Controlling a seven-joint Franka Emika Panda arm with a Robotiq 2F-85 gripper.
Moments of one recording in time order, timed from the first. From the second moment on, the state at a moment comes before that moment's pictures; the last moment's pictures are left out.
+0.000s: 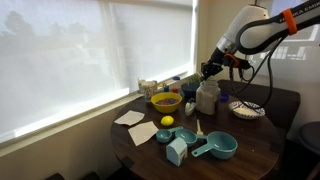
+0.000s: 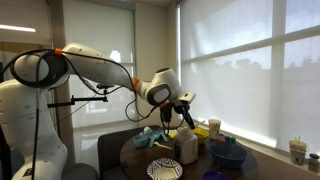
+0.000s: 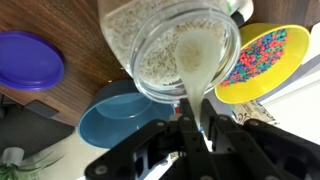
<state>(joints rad) -0.02 -0.16 -0.01 -2.20 0.08 2.59 0.34</state>
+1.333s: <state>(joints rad) 0.10 -0.28 -0.19 -2.36 0.97 2.75 -0.30</state>
